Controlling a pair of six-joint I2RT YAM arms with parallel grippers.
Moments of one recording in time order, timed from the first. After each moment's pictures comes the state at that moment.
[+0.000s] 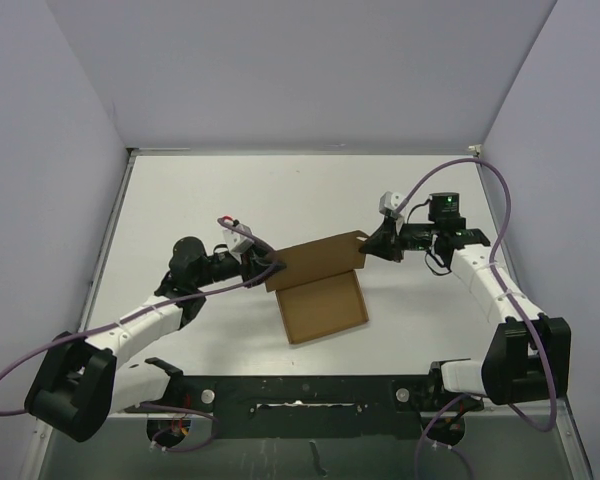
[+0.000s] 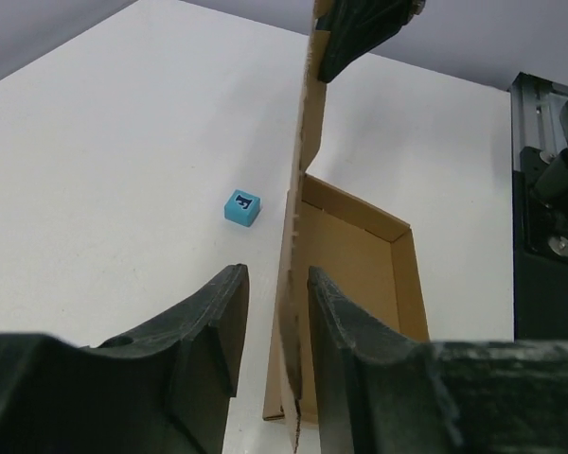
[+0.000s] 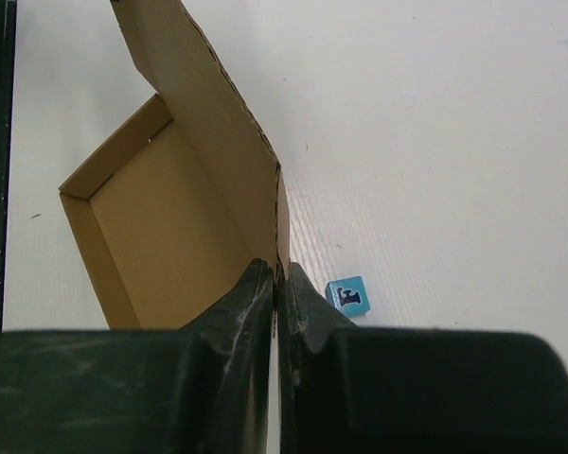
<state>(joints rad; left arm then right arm) -0.46 1.17 0.46 0.68 0.78 -0.09 0.09 1.31 0.93 -0.41 -1.12 -0.72</state>
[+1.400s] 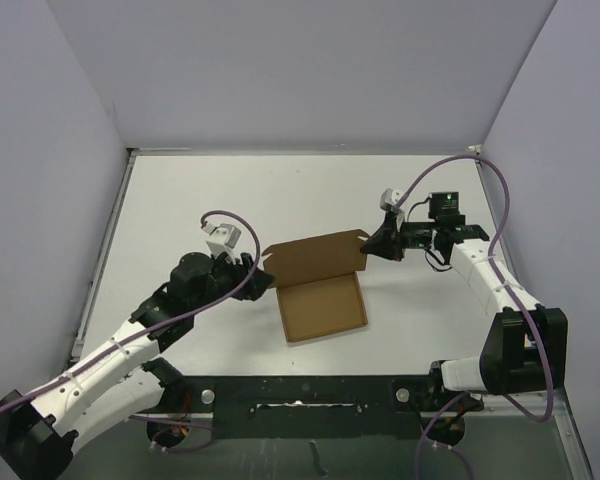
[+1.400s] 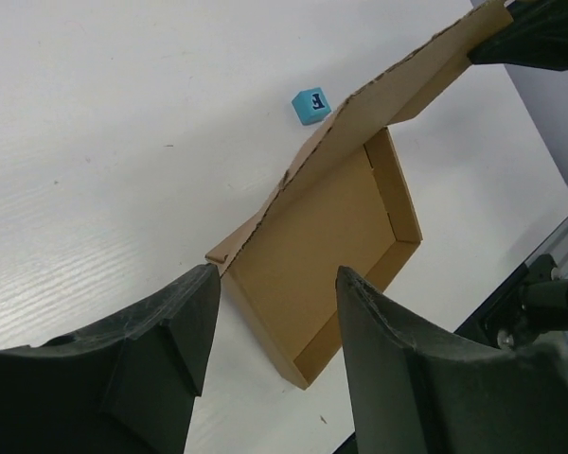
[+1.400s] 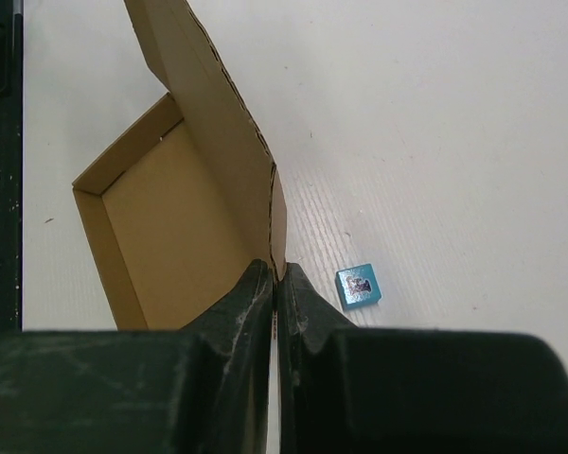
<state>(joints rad) -0.65 0.81 0.55 -0.10 0.09 -0.53 0.08 1.35 0.95 -0.45 -1.12 -0.69</state>
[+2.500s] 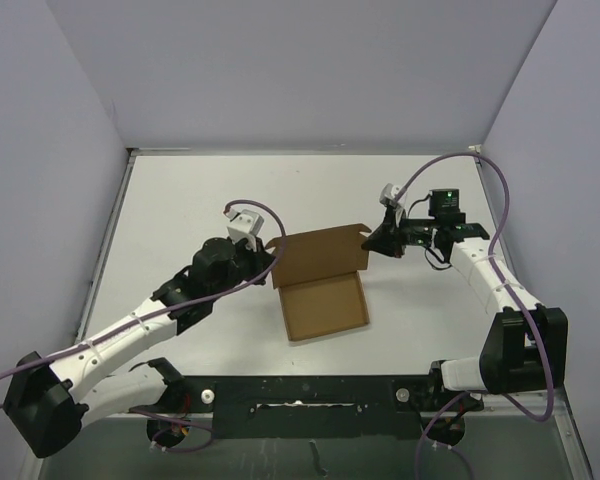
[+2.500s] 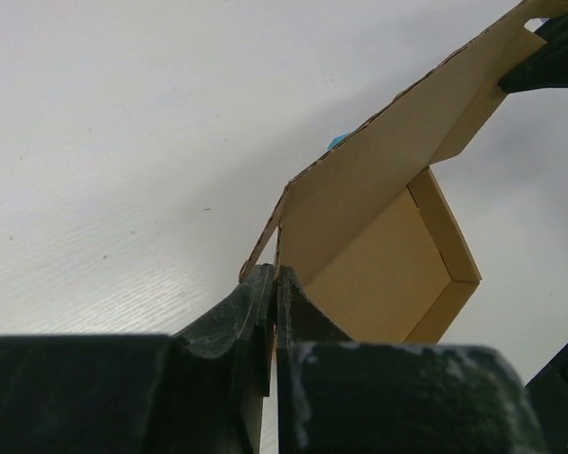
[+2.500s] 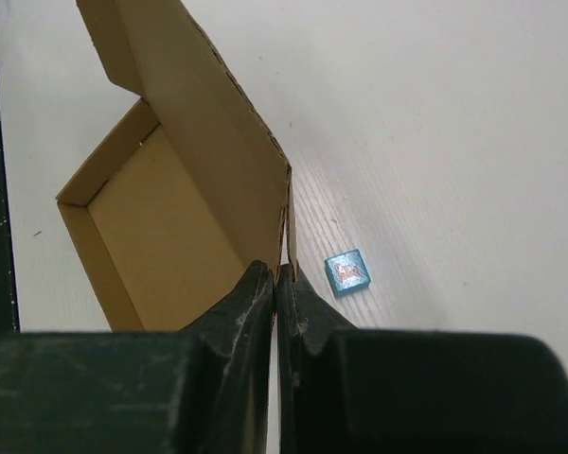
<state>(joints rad) -0.74 1.01 0.67 -0.01 -0.06 -0.36 0.08 1.36 0.96 -0.44 -1.07 -0.62</state>
